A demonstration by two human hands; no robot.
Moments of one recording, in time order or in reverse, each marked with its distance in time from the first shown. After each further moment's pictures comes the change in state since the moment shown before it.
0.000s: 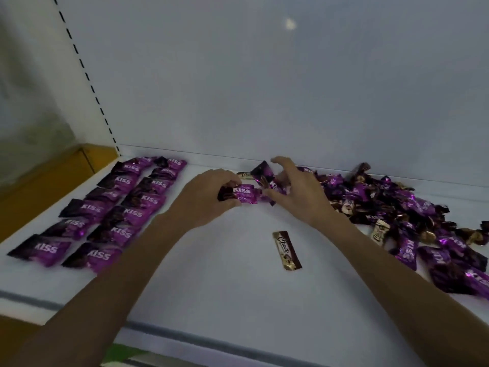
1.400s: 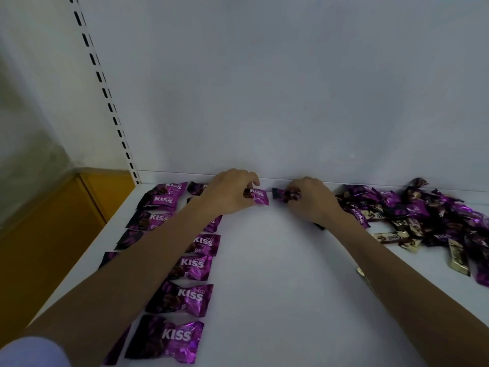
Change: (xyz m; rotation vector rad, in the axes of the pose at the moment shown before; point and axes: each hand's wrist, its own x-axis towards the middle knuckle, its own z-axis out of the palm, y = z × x) left_hand 0.088 -0.124 -0.030 0.127 -0.250 0.148; right_hand 0.092 -0.034 0.080 -0.275 -0.163 0.392
